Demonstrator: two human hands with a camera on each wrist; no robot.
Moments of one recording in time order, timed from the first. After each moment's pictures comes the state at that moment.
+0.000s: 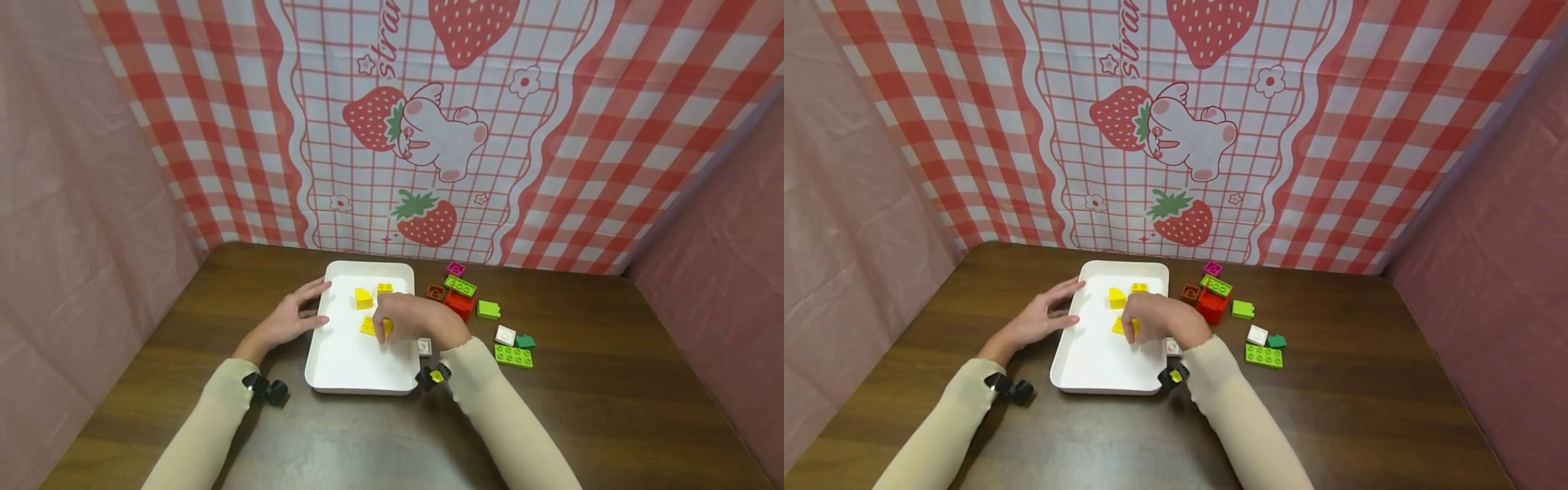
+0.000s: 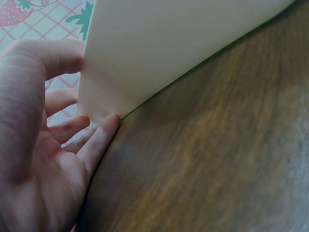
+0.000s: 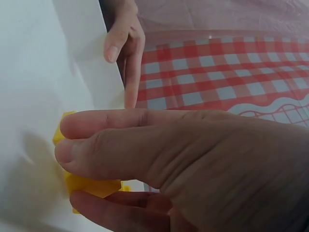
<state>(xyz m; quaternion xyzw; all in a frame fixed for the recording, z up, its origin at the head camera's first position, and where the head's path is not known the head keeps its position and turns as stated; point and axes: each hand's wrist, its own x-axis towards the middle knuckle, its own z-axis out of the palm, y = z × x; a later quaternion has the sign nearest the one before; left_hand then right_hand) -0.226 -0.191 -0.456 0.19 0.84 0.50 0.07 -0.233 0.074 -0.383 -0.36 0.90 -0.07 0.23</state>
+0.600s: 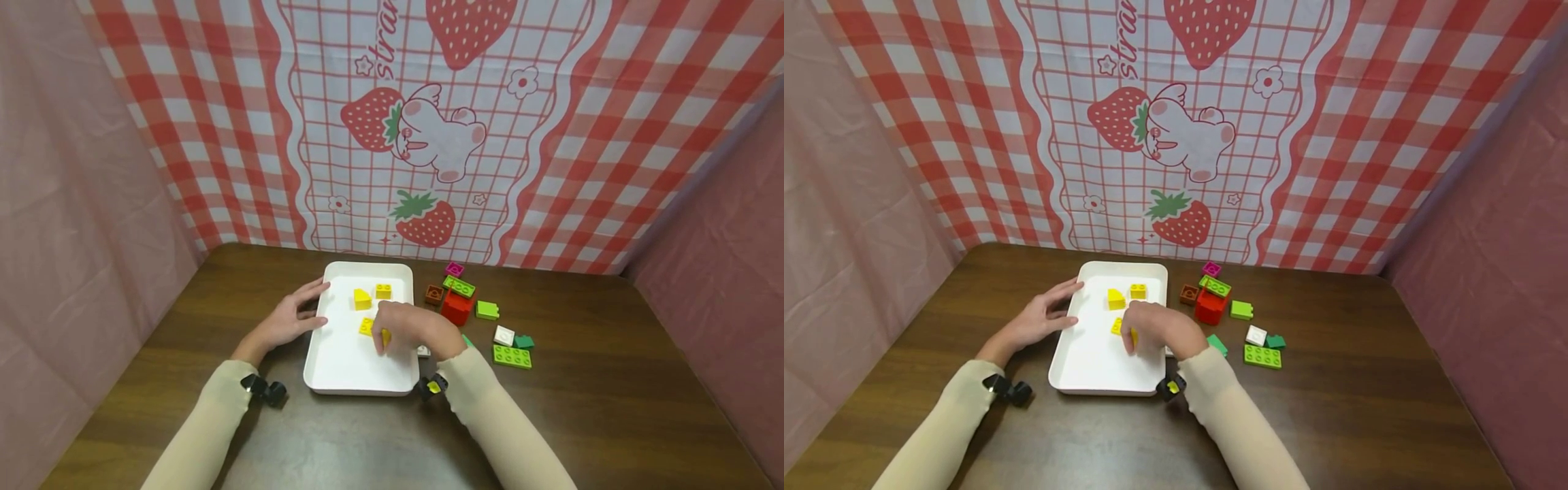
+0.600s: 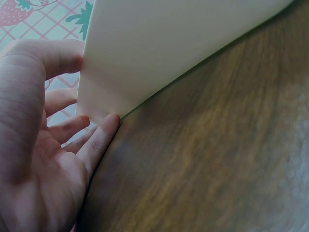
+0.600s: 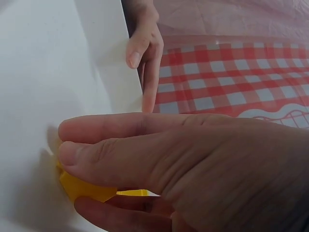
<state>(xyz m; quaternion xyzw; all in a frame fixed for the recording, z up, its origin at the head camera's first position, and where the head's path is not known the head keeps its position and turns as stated) -0.240 -0.199 -0.477 0.19 0.84 0.50 0.07 -0.224 0.071 -0.395 -0.31 0.91 -0.09 0.26</state>
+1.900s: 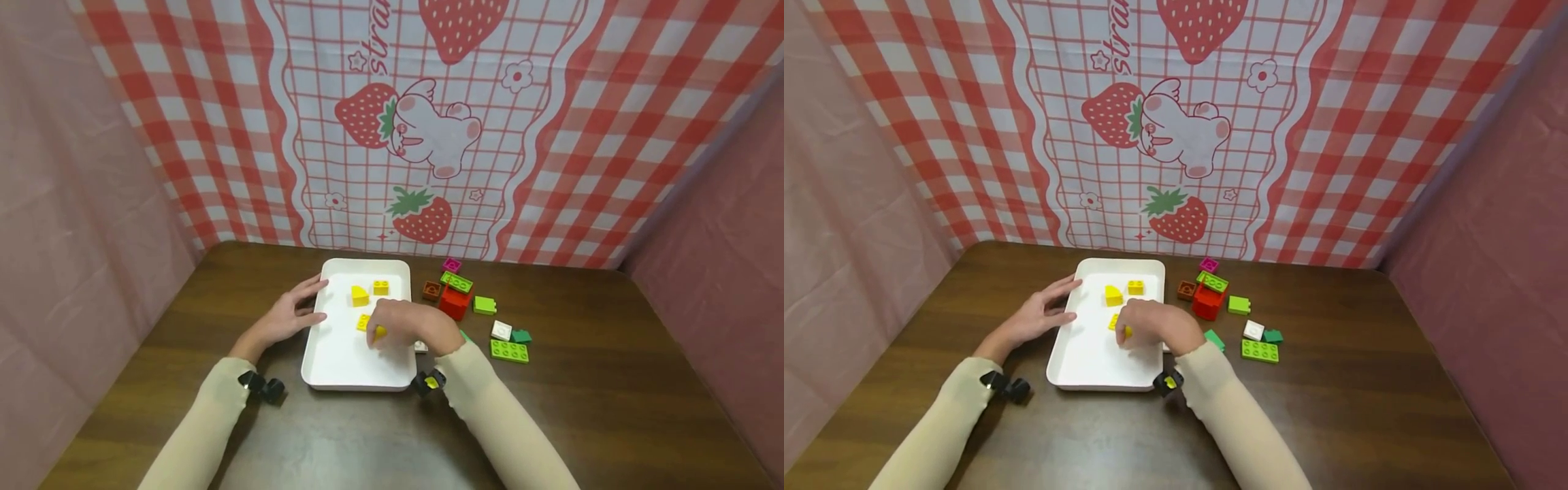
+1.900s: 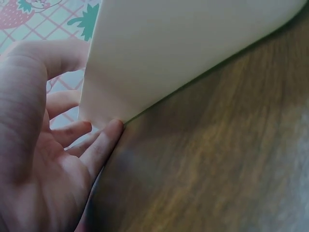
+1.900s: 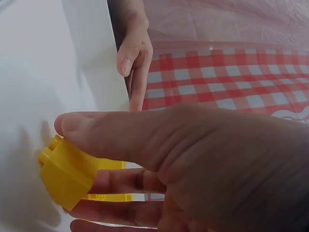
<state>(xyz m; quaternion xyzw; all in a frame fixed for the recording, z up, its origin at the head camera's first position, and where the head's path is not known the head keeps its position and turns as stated) -0.239 -0.196 -0.472 0.19 0.85 0.49 0.07 -0.221 0.071 -0.387 -0.33 0.90 -0.06 0.26</state>
